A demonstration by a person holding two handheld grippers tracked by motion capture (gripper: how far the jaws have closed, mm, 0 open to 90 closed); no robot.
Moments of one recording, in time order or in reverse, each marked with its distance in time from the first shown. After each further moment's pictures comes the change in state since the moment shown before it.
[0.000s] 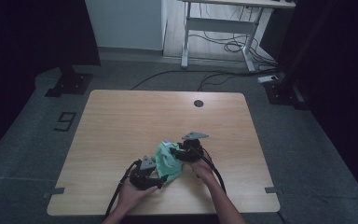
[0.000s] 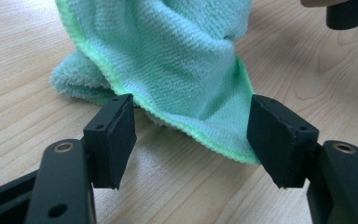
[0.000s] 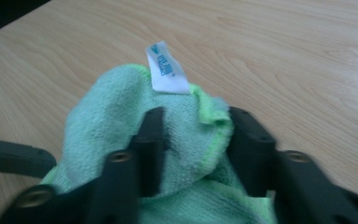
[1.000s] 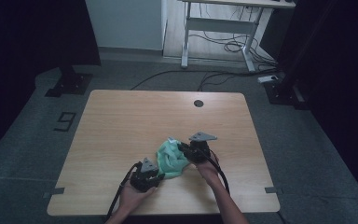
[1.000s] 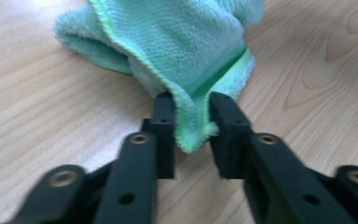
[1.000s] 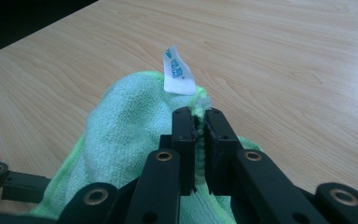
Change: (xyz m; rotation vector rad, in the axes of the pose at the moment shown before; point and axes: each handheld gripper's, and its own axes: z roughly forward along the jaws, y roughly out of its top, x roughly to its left) left arm 0.001 -0.008 0.004 -0.006 0.002 0.002; right arm -0.003 0.000 -0.029 -0.085 -0.030 -0.020
